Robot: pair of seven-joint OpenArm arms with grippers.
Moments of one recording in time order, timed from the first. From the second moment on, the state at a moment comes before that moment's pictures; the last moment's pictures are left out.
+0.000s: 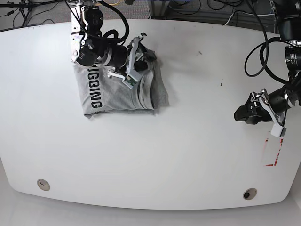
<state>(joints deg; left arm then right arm) -3.1 -33.6 -14.3 88.1 -69.9 -28.3 64.1 -13.5 4.4 -2.2 107.9 37.6 39.7 -72.2</state>
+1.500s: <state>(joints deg) -6.6 -7.0 29.9 98.9 -34.5 -28.4 63.7 3.3 20.8 10.3 90.9 25.8 39.8 -52.0</state>
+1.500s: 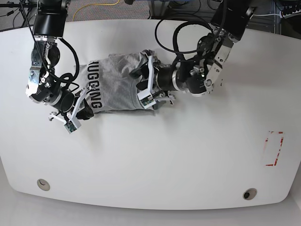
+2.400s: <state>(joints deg) -16.3 -10.0 33.5 77.7 -31.5 -29.4 56.5 -5.2 18.5 15.1 79.5 18.0 39.9 -35.4</state>
